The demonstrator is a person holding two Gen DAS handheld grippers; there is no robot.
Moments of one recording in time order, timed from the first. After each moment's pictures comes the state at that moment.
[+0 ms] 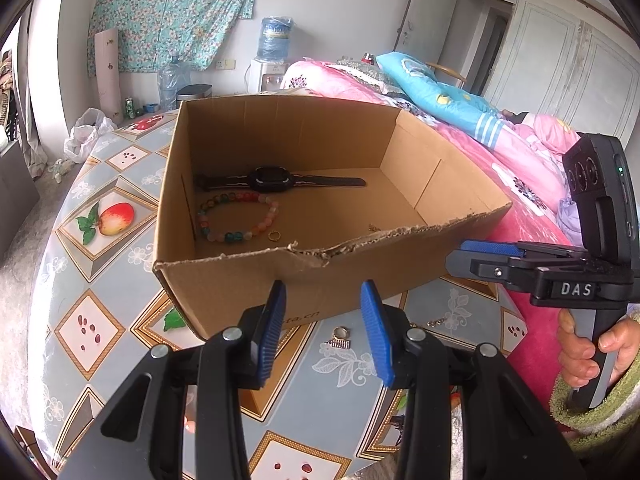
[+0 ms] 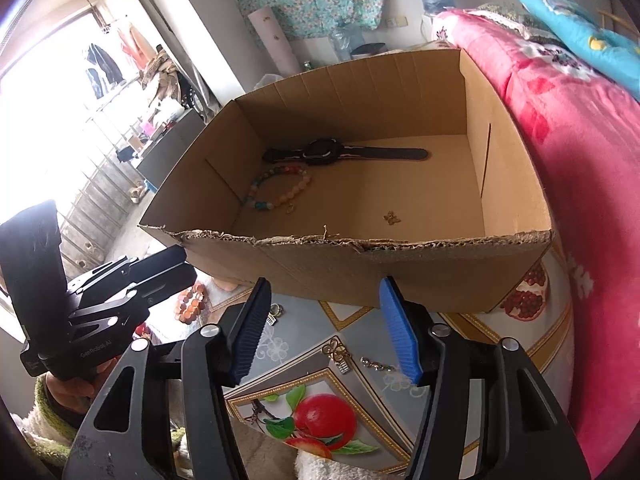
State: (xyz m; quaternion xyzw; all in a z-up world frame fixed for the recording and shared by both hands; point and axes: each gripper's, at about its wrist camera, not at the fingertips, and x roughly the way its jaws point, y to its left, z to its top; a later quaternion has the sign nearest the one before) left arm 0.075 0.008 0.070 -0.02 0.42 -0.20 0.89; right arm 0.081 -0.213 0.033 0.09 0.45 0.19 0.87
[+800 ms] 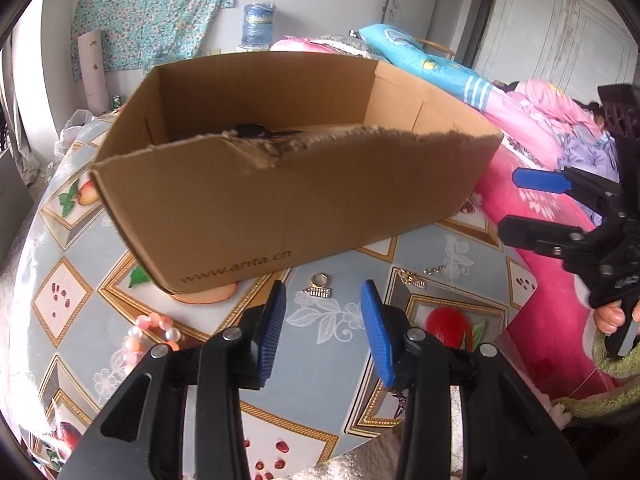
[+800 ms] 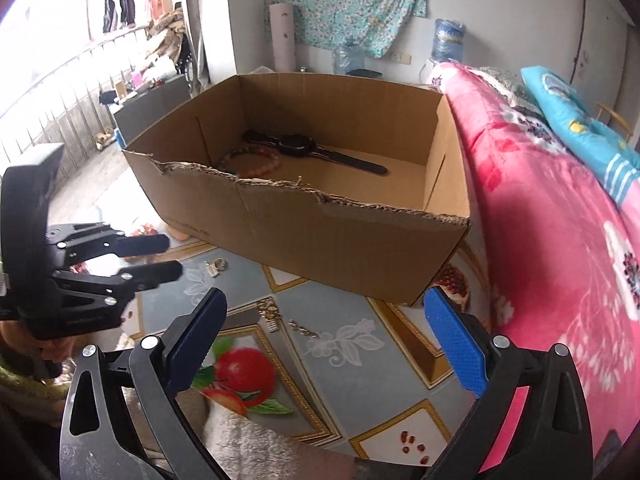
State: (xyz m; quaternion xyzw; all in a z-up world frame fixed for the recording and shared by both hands) left arm 0.050 -0.018 0.028 0.02 0.43 -0.21 0.87; right arm 0.040 -0.220 0.032 -0.06 0.40 0.15 0.90
